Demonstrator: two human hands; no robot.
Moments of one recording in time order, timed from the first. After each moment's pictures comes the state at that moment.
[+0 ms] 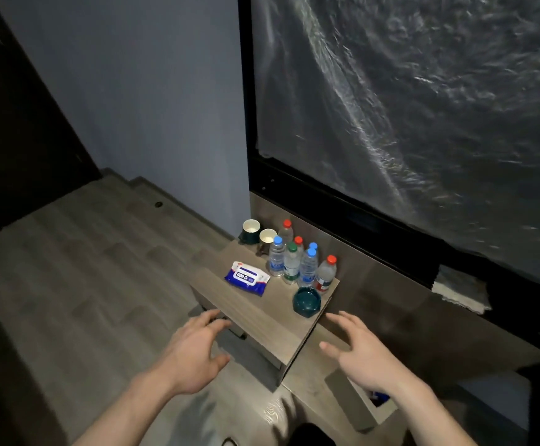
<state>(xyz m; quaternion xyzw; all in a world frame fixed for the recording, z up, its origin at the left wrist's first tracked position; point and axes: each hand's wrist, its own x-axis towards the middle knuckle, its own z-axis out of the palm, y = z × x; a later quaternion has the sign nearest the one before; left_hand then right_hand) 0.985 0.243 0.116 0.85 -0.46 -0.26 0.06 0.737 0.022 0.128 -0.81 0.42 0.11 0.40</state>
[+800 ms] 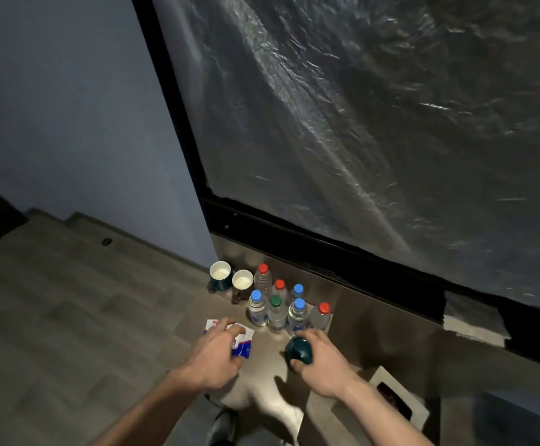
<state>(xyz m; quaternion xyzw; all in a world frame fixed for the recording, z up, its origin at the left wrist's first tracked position) 1.126 0.006 0.041 0.79 -0.52 -0.31 0.01 0.895 -0.106 0.041 -0.75 0.48 0.11 0.44</state>
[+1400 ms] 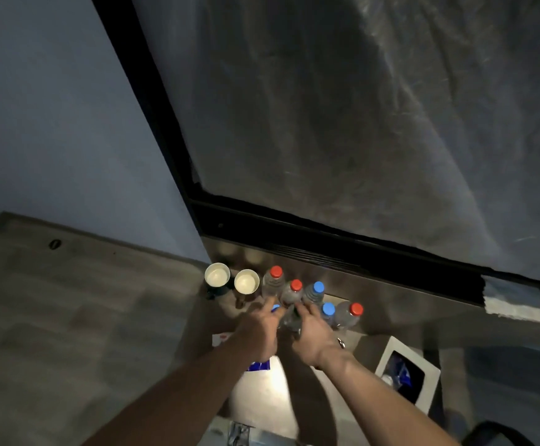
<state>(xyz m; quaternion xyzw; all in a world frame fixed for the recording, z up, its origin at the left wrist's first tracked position) 1.205 -0.121 -0.109 0.67 -0.68 -0.29 -0.02 1.047 -0.164 -0.053 -0.71 0.58 0.14 0.39</state>
